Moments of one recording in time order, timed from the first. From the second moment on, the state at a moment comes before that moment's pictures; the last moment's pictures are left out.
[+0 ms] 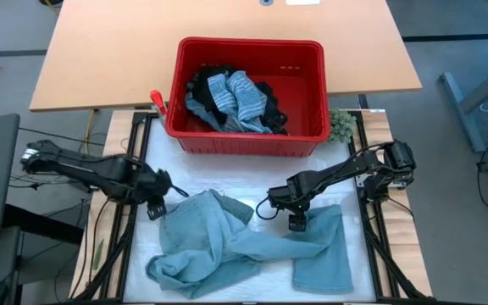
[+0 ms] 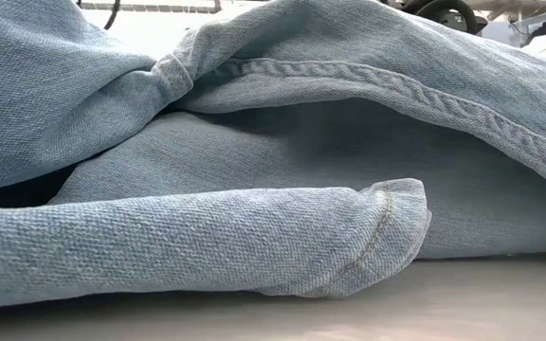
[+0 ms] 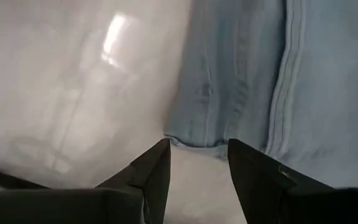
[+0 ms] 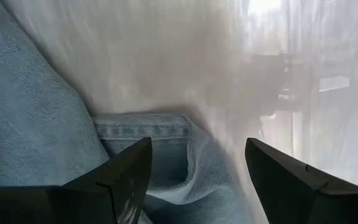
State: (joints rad) left arm -0.18 0.90 0.70 -1.08 0.05 -0.68; right arm 0.16 1.73 1.08 -0.90 -0.16 0.35
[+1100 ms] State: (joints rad) left arm -0.23 1.51 0.96 -1.22 -0.27 -0.15; right arm 0.19 1.73 1.10 -0.91 -0.16 0.38
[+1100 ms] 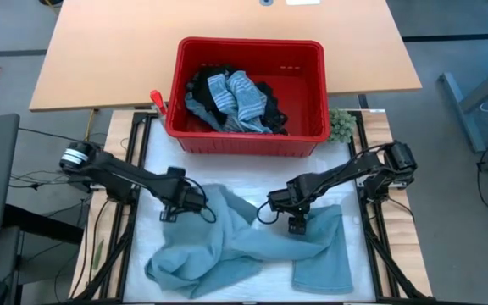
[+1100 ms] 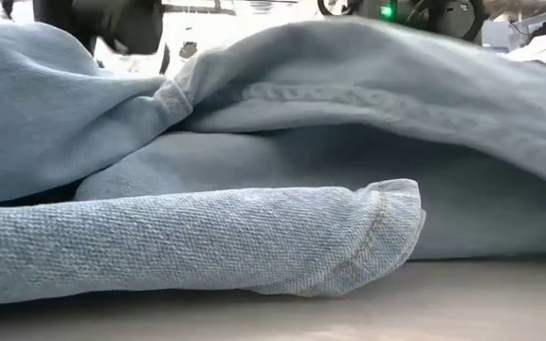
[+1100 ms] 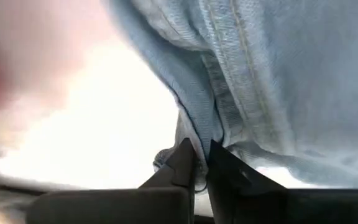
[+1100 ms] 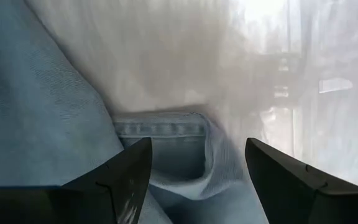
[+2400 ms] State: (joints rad) left arm -0.83 1.59 1.49 -0.84 0.39 -1.38; right arm 0.06 2.07 1.25 0.43 -0.32 0.34
